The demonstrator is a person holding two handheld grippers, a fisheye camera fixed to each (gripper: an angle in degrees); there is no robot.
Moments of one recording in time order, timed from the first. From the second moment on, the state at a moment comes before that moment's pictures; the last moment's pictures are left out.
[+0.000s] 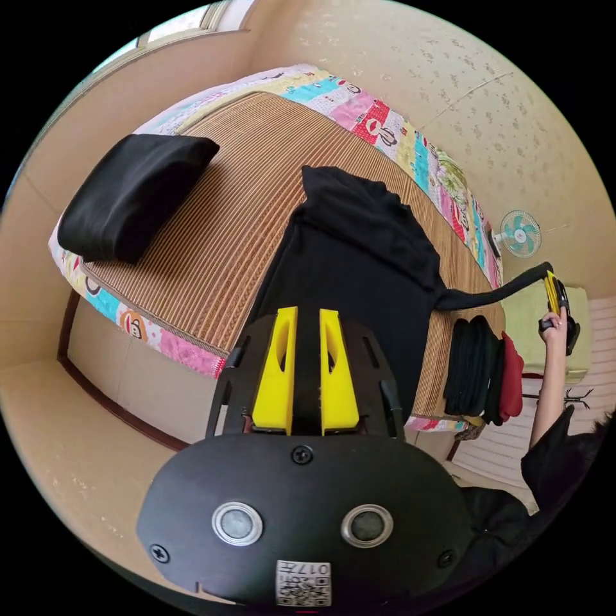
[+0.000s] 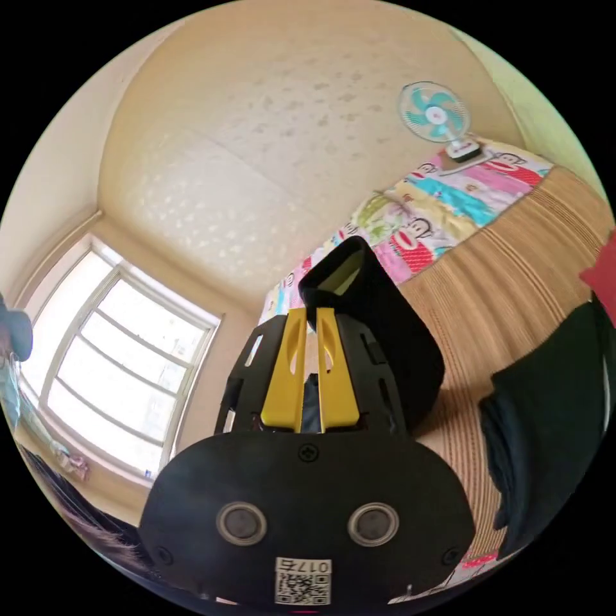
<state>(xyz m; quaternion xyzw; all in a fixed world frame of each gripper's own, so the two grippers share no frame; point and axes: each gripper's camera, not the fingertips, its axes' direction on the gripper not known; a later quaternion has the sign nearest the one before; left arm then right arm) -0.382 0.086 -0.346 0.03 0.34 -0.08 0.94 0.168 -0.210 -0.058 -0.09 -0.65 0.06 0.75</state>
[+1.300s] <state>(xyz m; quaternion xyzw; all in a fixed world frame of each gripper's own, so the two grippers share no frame) -0.579 0.027 -0.243 -0.28 0.54 0.22 0.76 0.378 0.184 0.050 -0.53 -0.63 -0.22 0.52</state>
